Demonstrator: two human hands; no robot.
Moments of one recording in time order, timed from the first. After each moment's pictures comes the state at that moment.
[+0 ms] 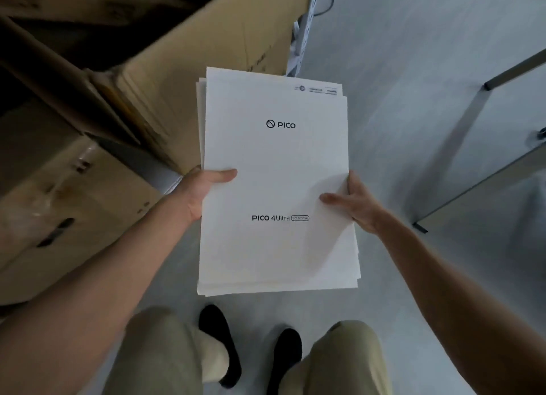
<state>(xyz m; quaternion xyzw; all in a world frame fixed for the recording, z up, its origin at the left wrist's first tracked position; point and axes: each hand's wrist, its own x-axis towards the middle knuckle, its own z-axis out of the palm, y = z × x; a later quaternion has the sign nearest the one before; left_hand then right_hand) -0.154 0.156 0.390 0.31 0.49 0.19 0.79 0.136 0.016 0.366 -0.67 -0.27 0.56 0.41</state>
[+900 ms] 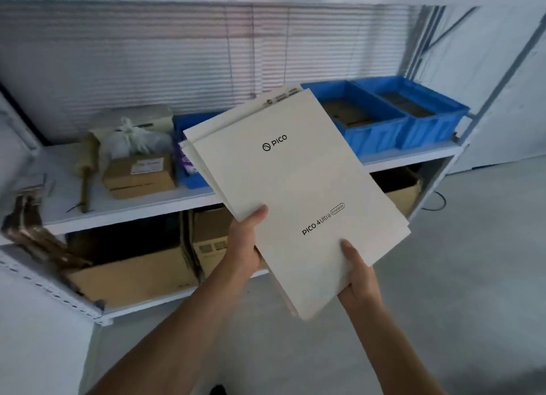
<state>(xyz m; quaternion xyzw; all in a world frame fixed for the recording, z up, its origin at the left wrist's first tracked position) -0.313 -0.107 0.866 0.13 0.46 0.66 0.58 -0.108 -0.113 0.816 -0.41 -0.22 0.68 0.57</state>
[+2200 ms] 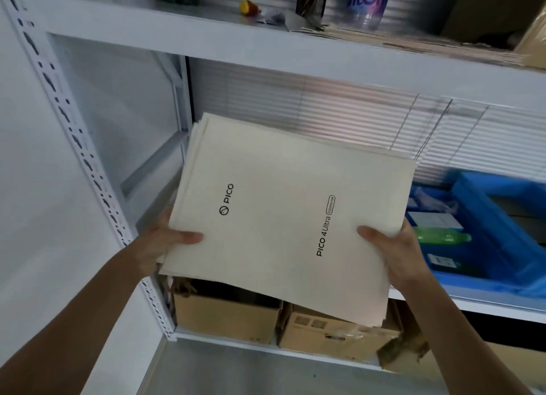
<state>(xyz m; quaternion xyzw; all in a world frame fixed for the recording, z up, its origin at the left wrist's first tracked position) -0.847 -0.189 0.924 0.28 0.61 0.61 0.42 -0.515 0.047 0.951 -0.36 -0.58 0.61 0.39</state>
